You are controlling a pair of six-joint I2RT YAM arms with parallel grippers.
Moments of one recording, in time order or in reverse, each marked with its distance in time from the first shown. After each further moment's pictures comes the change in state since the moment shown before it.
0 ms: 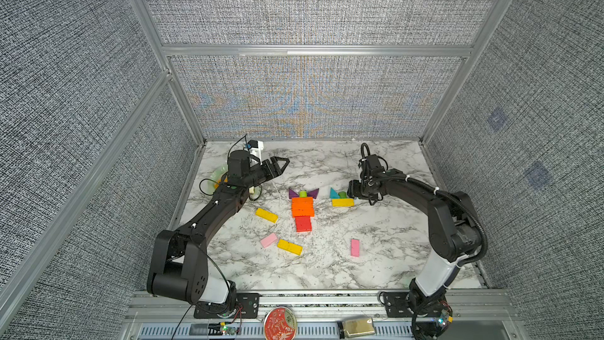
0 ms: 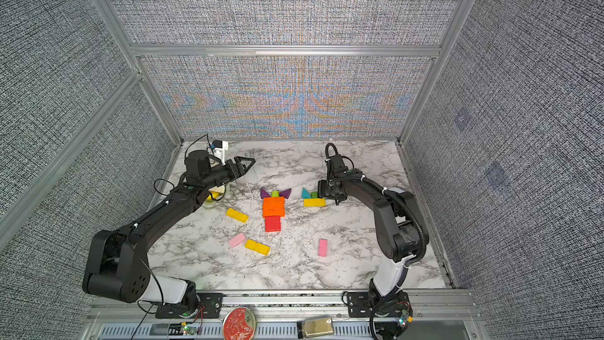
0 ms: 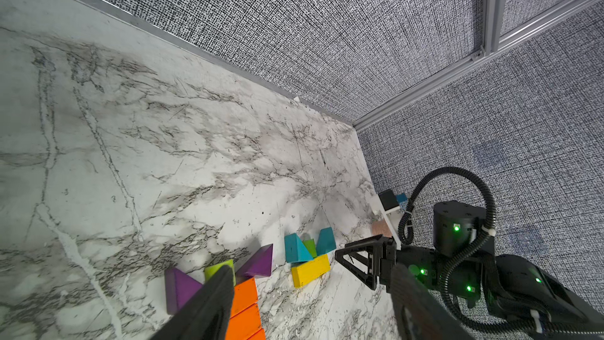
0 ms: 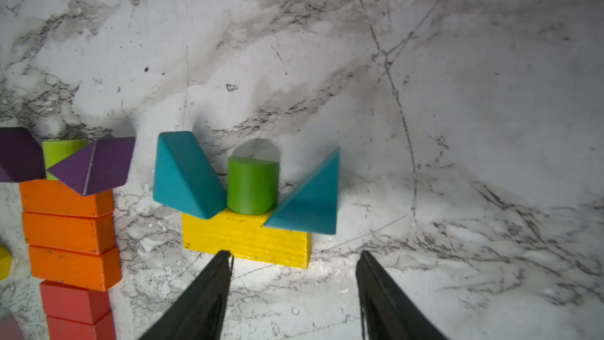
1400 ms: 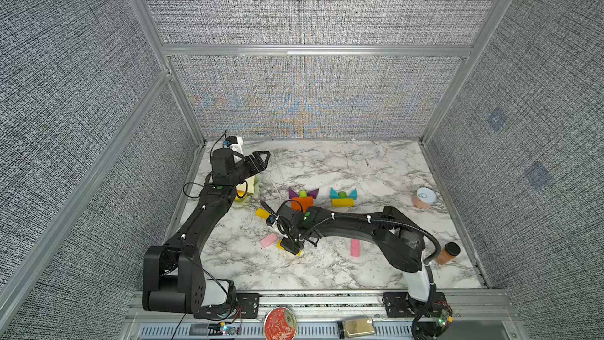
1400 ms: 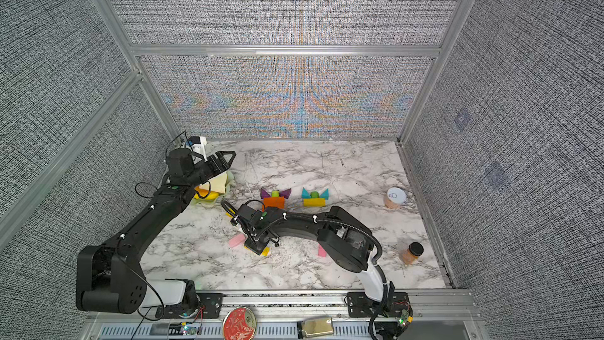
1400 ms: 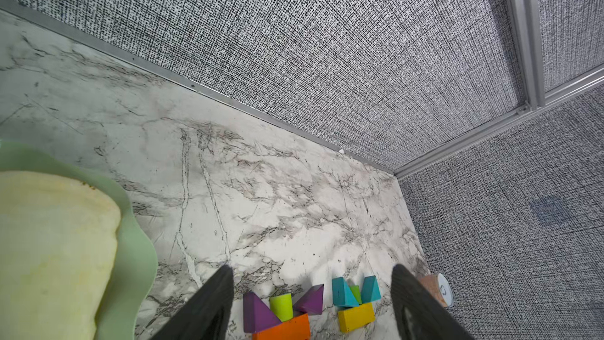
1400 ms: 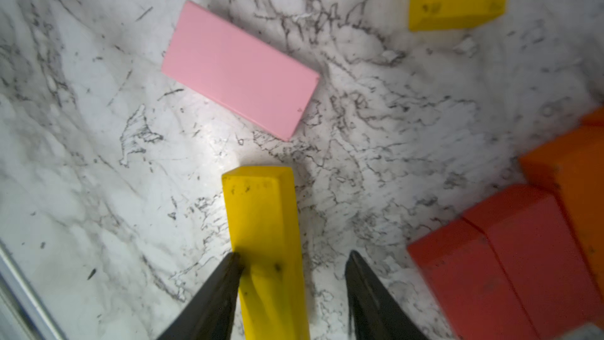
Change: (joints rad) left arm 0.123 -0.081 0.013 -0.075 -0.131 0.081; right arm 0.784 0.271 0.269 -0.114 0.095 -0.349
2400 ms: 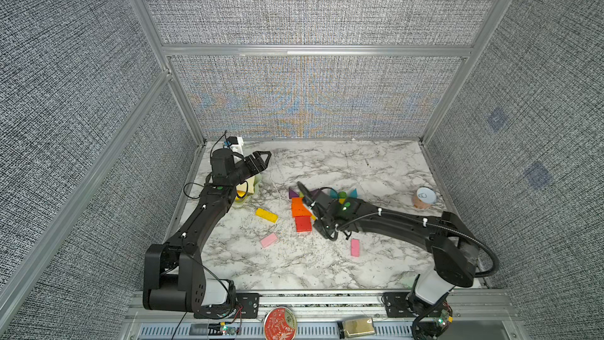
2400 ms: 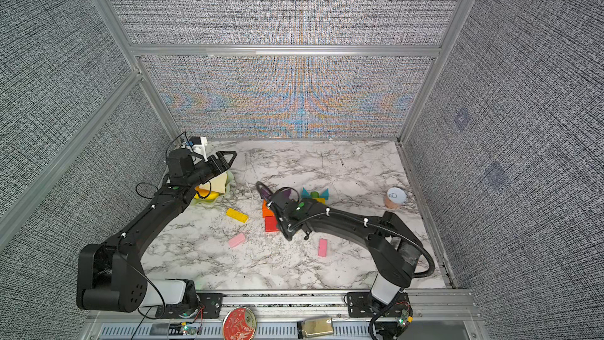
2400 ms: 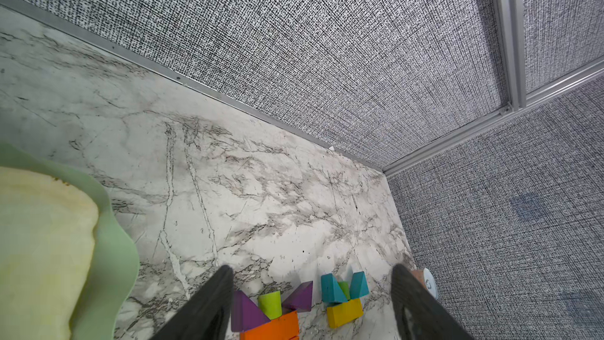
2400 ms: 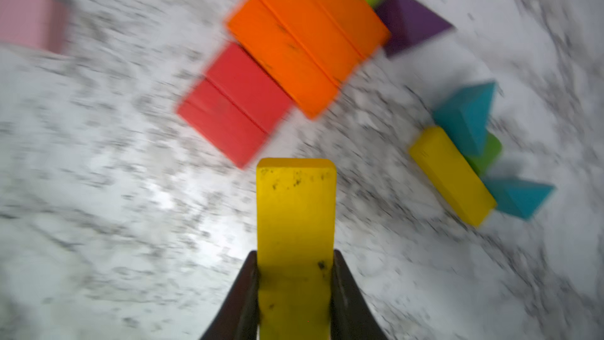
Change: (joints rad) left arm 0.005 0.009 -0.013 0.038 0.053 -0.047; right arm -0.229 -0.425 -0.330 -0.060 0.266 0.056
